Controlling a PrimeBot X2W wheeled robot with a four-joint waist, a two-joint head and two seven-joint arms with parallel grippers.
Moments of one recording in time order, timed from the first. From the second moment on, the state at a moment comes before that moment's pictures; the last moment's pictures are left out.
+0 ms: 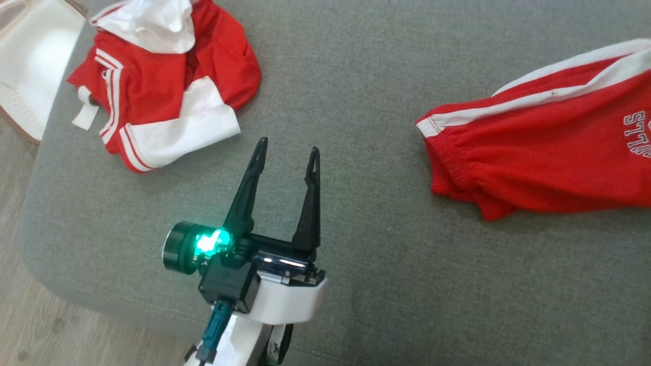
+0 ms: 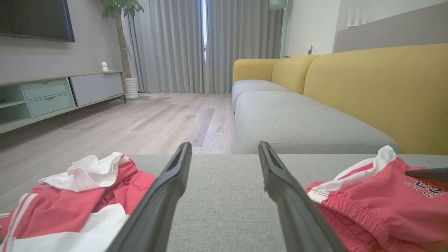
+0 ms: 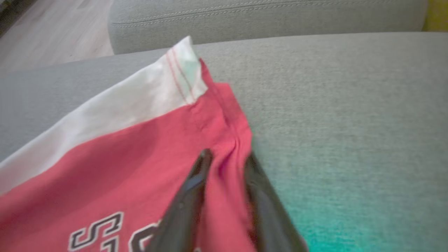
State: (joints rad) left arm -0.23 0.05 -0.54 -0.04 -0.17 0.23 -0.26; right arm -0.64 -0.60 0.13 0.75 0.64 0.12 0.25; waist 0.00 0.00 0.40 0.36
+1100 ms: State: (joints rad) left arm -0.12 0.05 -0.45 0.05 -0.10 0.16 -0.26; right arm -0.58 -0.46 0.11 0.60 0.70 0.12 0.04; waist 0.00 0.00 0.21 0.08
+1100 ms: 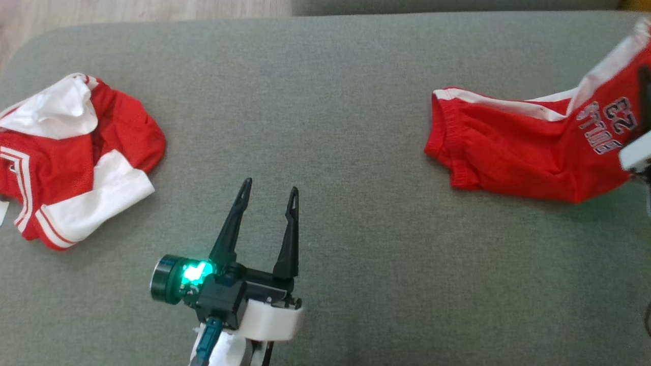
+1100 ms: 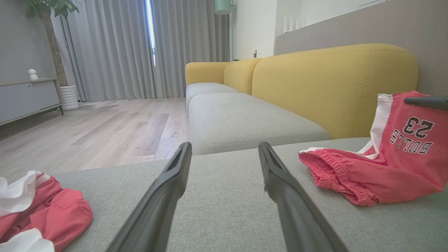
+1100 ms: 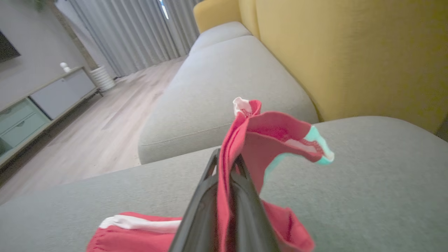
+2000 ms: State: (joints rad) left arm -0.09 0.05 -0.47 0.09 -0.14 0.16 -0.26; right arm -0.35 -0.28 0.22 0.34 0.63 0.12 0.05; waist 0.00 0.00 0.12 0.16
